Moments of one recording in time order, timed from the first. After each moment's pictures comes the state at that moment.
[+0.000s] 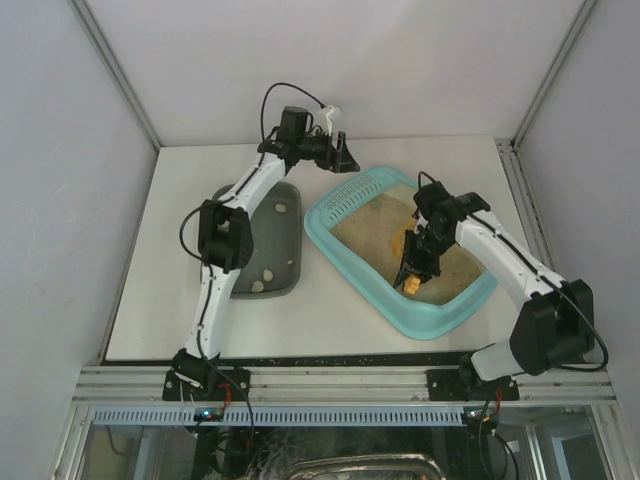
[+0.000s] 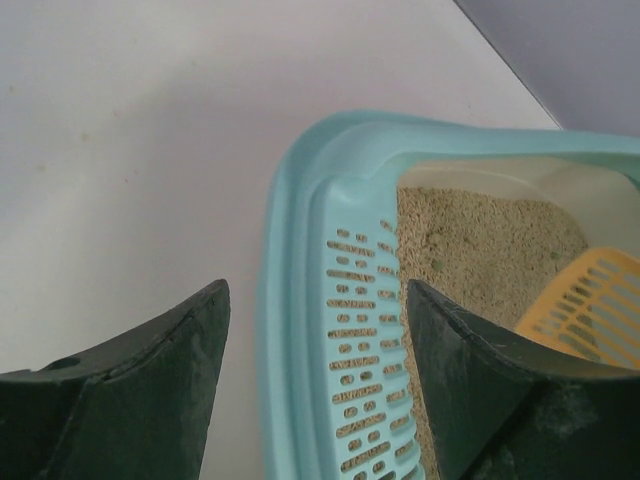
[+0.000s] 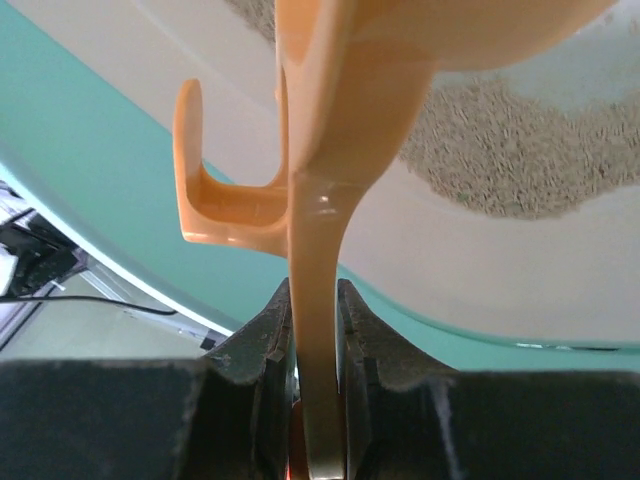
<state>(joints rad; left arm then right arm) -0.38 2.50 2.36 -0.38 0.76 -0.17 0.37 1.40 1.16 -1.21 -0.38 0.59</state>
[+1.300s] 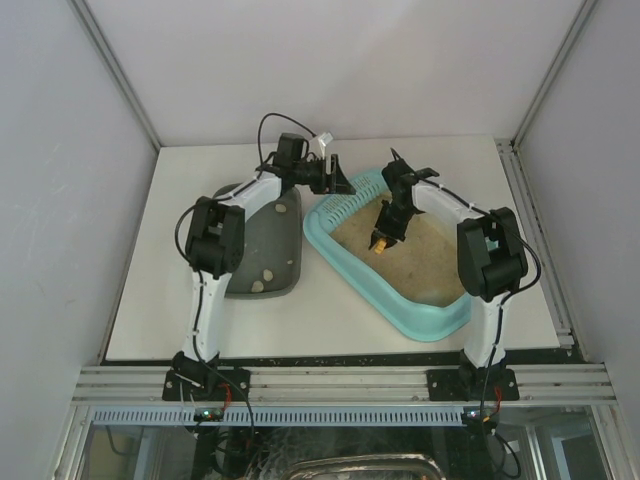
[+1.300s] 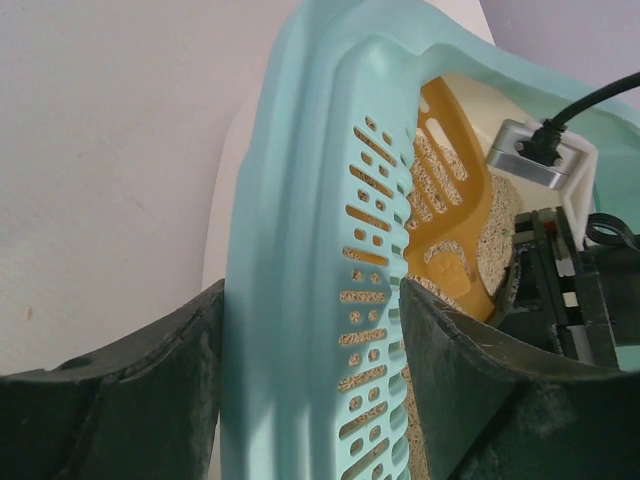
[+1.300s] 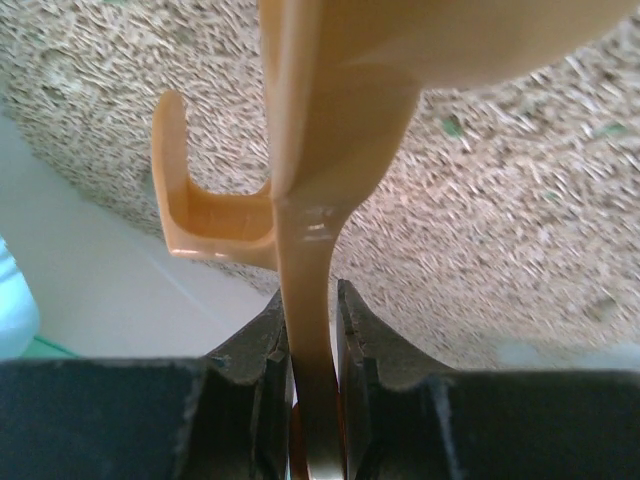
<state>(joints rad) -0.38 2.34 1.89 -0.16 0.79 -0.39 0.36 1.98 1.54 -0.99 -0.25 0.76</state>
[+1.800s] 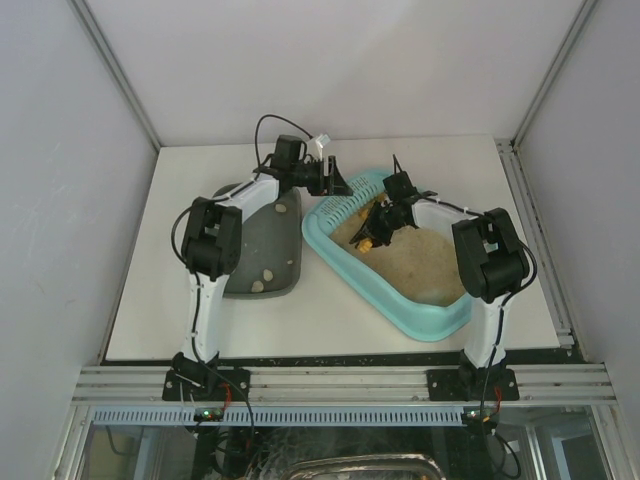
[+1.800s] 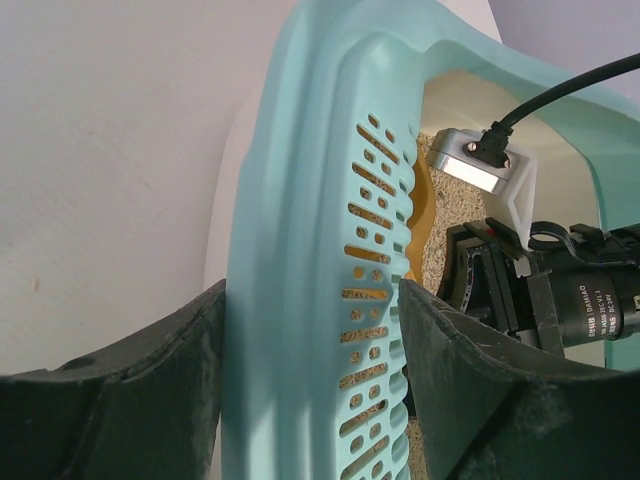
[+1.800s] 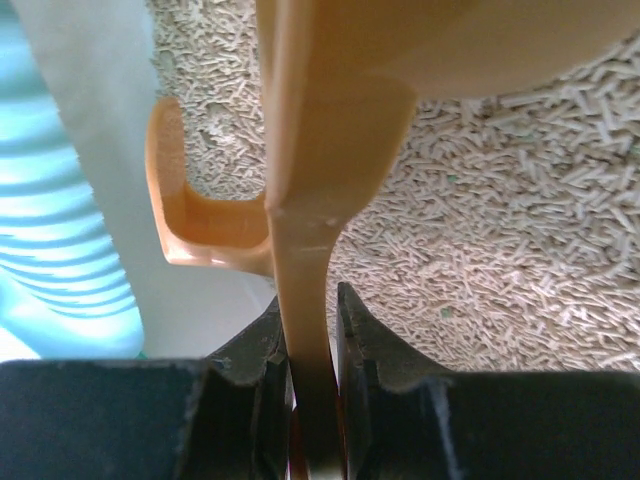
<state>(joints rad) -0.38 2.29 1.81 -0.13 0.76 -0.40 0.37 1.97 1.30 -0.45 -0.48 0.87</state>
